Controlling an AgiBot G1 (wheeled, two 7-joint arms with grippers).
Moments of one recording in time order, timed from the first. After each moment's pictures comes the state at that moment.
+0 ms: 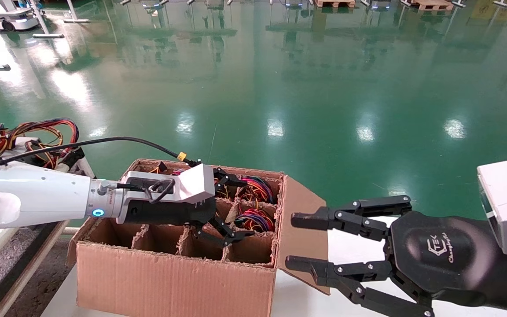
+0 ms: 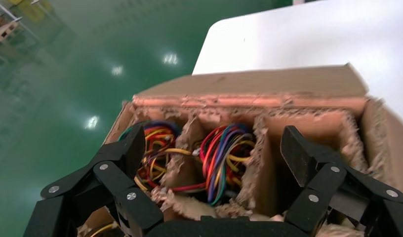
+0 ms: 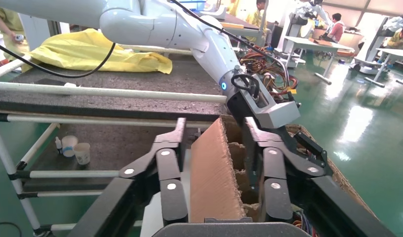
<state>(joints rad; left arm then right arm) -1.63 1.24 0.60 -0.13 1.29 1.41 0.58 1.09 -0.59 -0.34 1.27 -0.69 -1.47 0.16</state>
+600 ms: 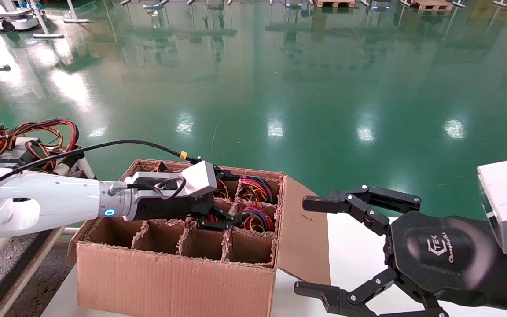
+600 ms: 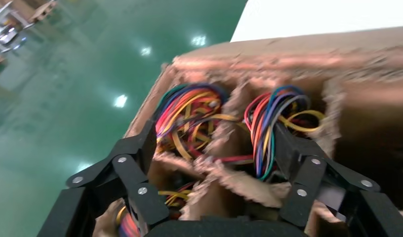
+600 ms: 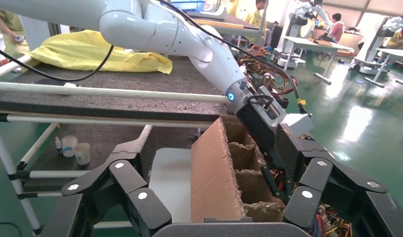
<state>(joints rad) -1.63 1.29 0.59 -0.03 1.29 1.25 0.67 1.09 -0.59 -0.34 1.27 -0.69 -1.47 0.16</state>
